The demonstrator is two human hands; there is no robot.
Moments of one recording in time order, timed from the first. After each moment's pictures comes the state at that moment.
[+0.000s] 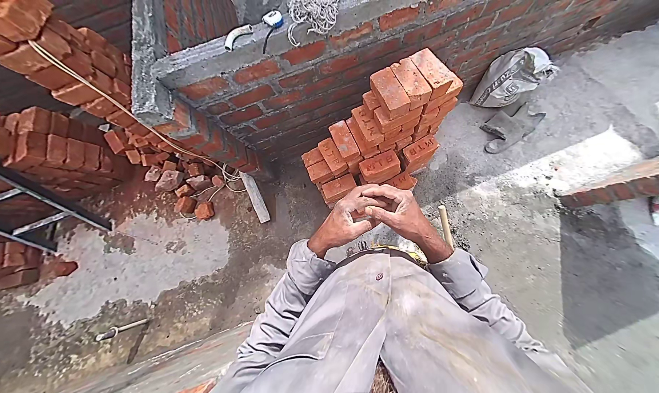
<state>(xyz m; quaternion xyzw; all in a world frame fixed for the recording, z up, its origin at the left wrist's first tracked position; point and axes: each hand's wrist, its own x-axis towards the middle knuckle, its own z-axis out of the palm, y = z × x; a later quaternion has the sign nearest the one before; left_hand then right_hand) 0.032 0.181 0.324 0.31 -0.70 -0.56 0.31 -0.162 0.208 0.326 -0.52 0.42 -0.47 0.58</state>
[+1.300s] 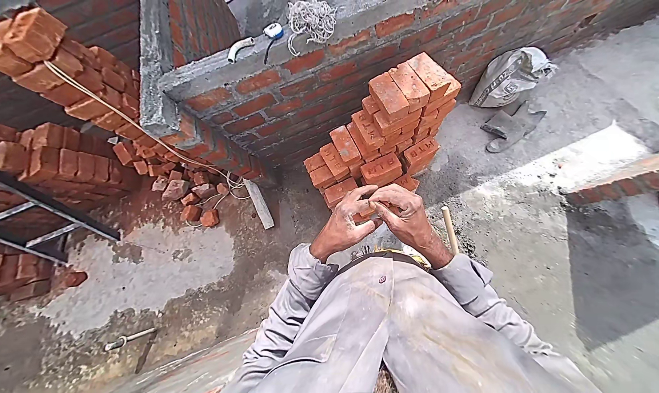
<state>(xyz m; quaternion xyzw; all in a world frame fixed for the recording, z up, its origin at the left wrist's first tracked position) 0.033 0.181 0.332 0.34 -0.76 -0.48 0.30 -0.157 0.213 0.331 -0.63 0.45 -0.53 0.36</state>
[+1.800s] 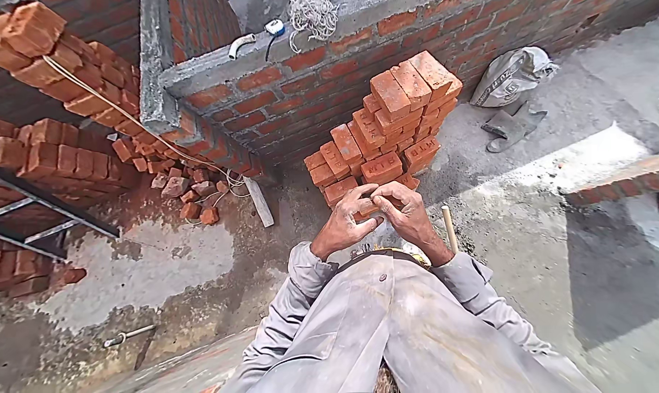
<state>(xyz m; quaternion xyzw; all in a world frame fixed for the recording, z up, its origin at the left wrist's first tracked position) 0.034 0.184 0.332 0.34 -0.76 -0.47 0.30 -0.156 0.214 0.332 -0.58 0.46 -0.52 0.43</state>
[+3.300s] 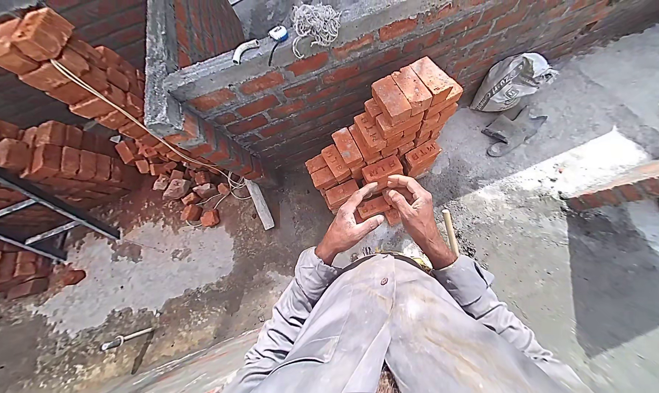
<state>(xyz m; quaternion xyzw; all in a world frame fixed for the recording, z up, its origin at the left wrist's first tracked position) 0.028 0.184 0.318 0.36 -0.66 -0.57 0.34 -0.163 0.210 0.326 -0.47 0.56 -0.51 0.44</state>
